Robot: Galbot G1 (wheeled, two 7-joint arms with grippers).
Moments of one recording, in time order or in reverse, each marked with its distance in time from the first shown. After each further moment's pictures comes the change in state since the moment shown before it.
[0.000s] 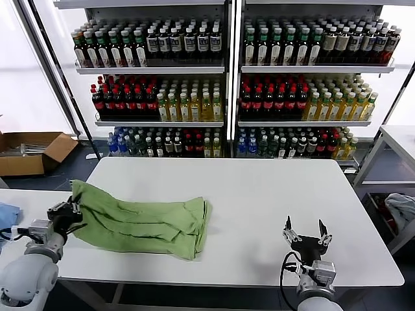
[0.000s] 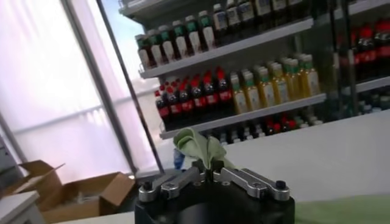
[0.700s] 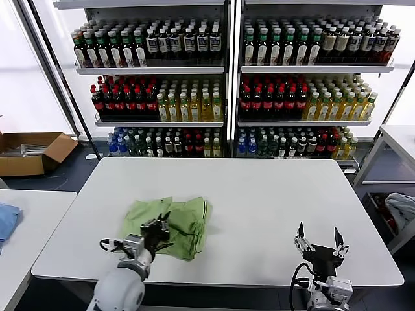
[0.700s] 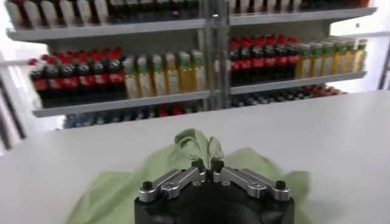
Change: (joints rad) left arm -0.055 -0.285 0.421 -0.077 0.118 0.104 -0.044; right arm -0.142 0.043 0.054 0.108 -0.050 0.029 0.013
